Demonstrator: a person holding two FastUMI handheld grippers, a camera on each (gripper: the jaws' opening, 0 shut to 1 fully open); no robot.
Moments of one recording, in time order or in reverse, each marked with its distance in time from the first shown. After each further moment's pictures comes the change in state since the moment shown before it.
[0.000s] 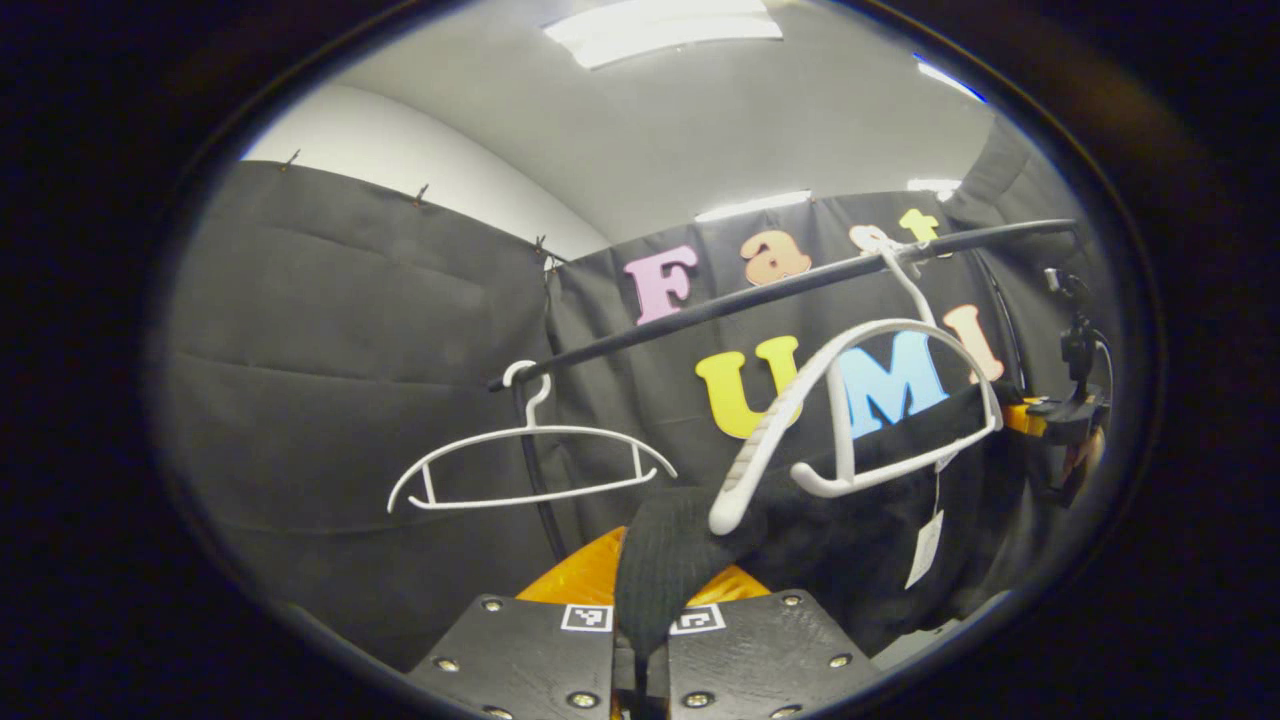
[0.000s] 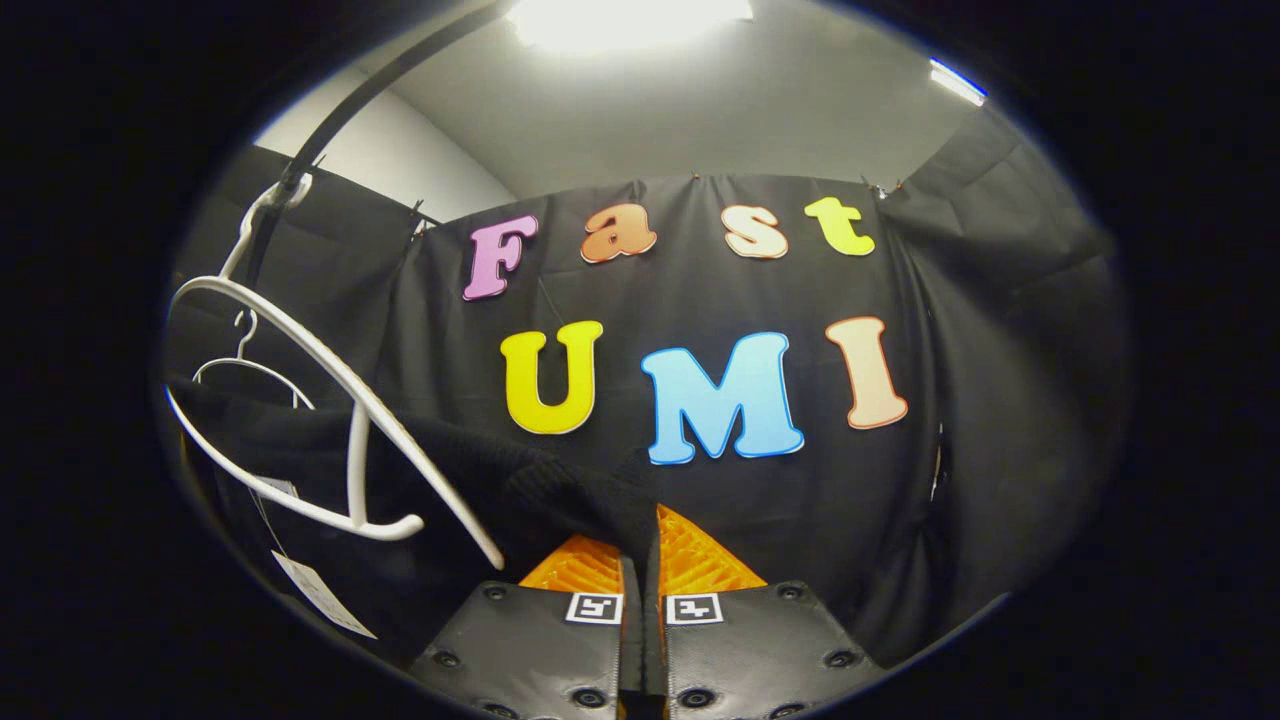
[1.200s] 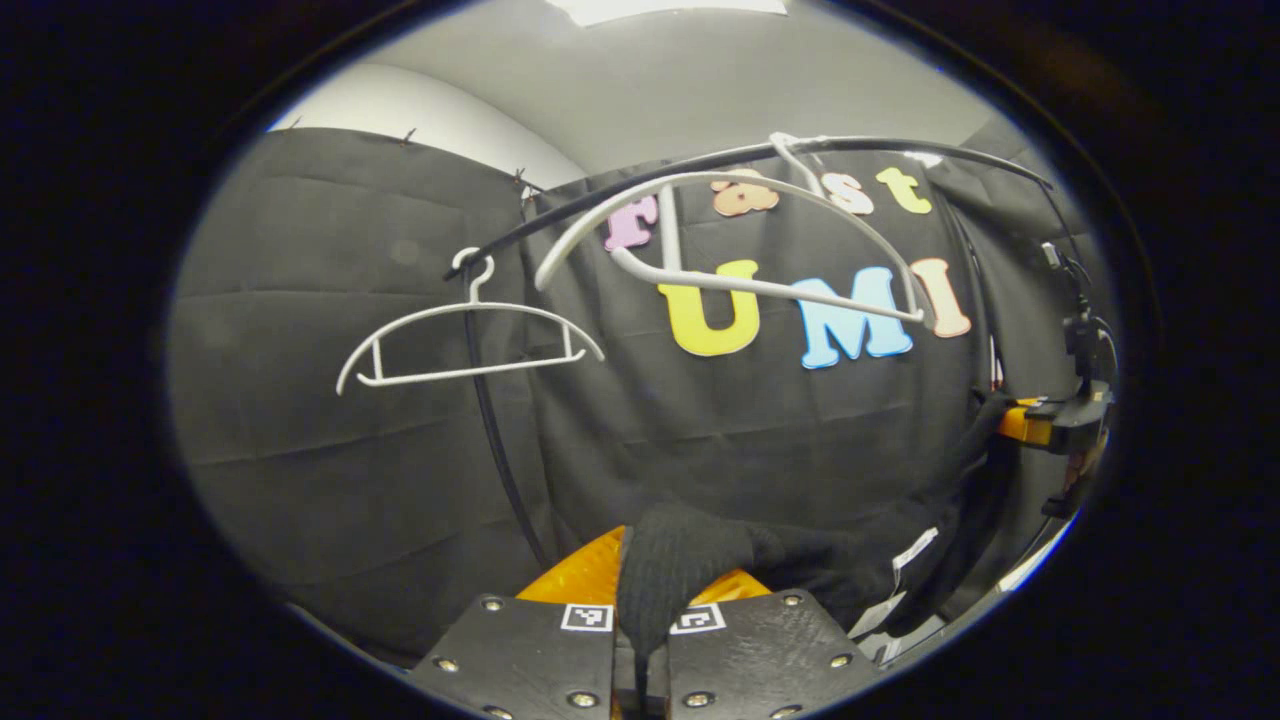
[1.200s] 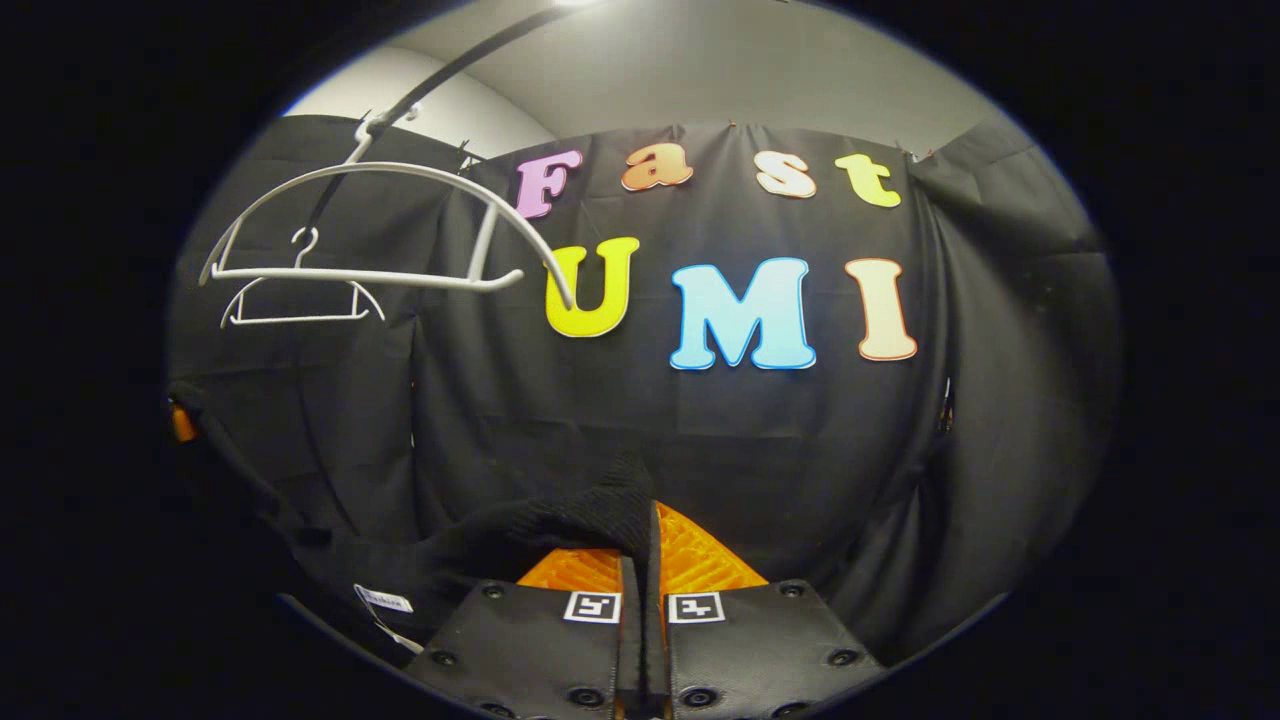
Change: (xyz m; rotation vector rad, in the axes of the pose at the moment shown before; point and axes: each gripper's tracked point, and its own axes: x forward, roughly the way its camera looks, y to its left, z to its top) left arm -0.059 -0.083 -0.107 -0.051 0.211 -0.084; right arm -0.113 0.005 -0.091 -0.086 0.199 0.135
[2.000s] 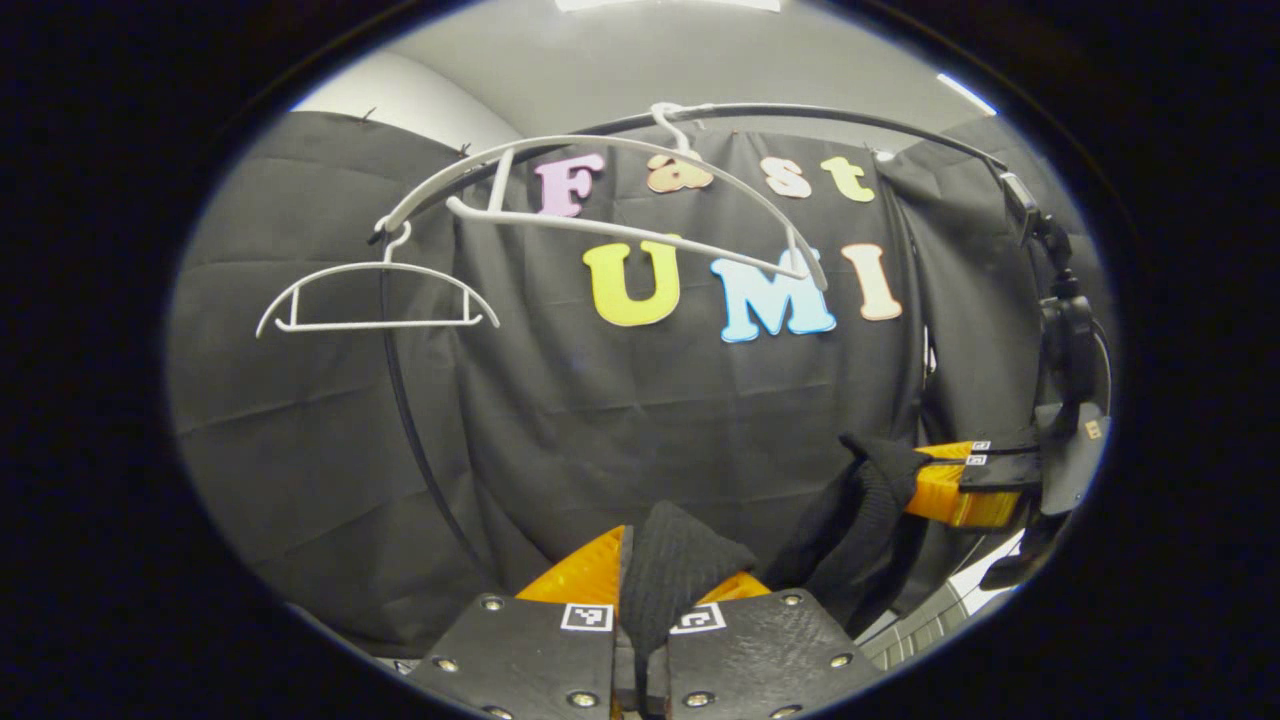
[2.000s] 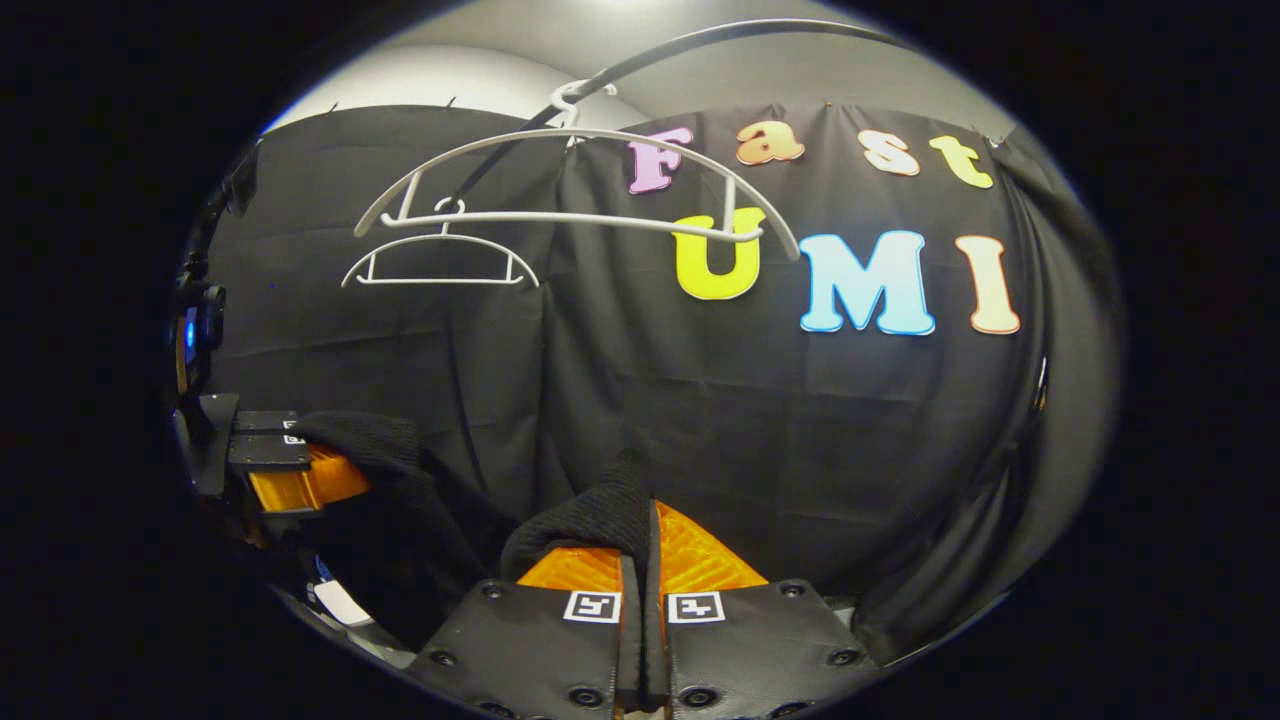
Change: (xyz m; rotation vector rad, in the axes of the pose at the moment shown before) left arm -0.030 -0.100 -0.049 -0.037 0.066 -0.178; right arm -0.073 0.125 -0.049 -0.017 0.103 0.327
